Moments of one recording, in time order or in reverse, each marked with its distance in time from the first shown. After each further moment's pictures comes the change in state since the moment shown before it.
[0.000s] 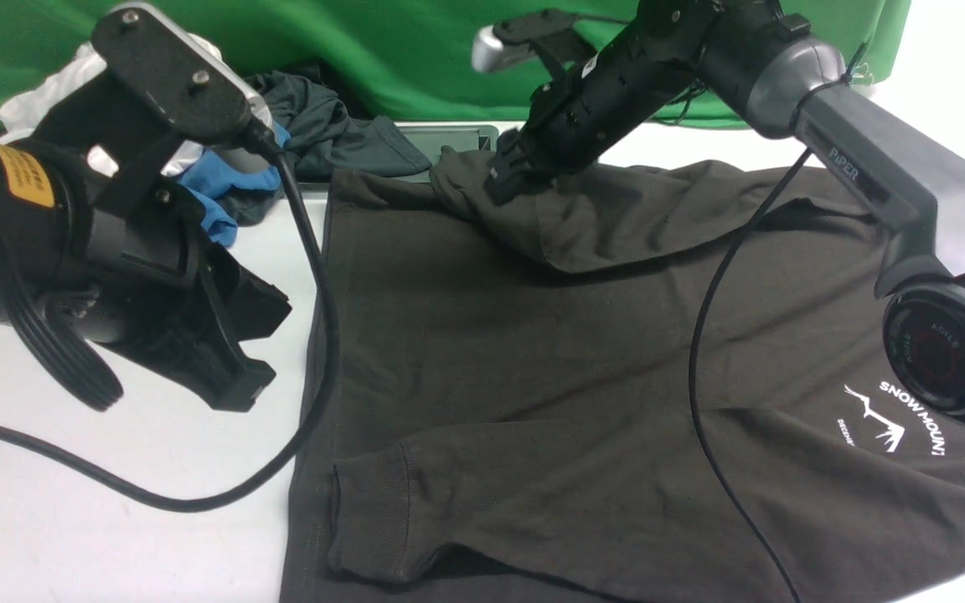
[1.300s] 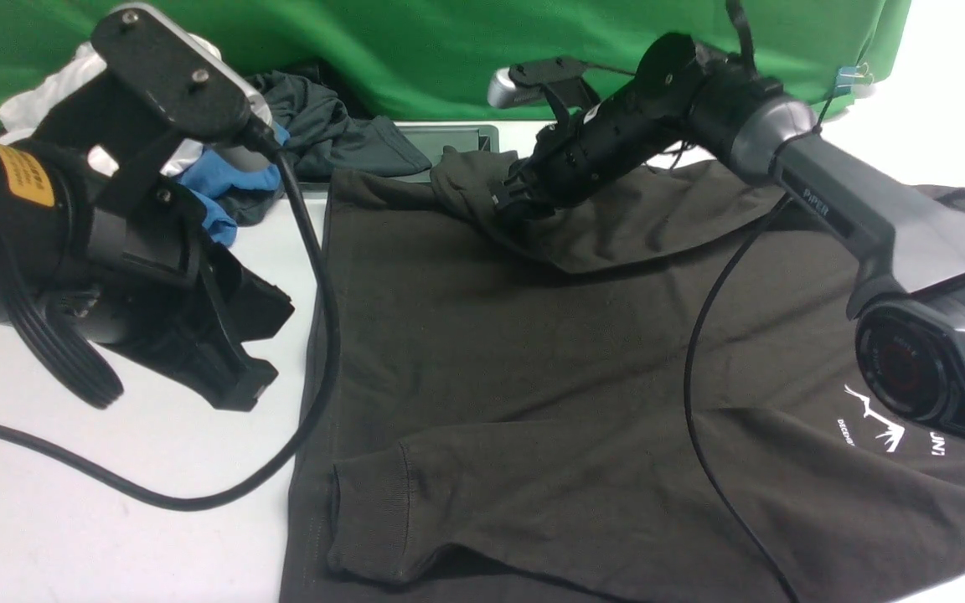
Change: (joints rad) right arm -0.024 0.094 0.000 0.144 -0.057 -0.114; left arm 0.000 0.000 0.000 -0.013 0.001 0.000
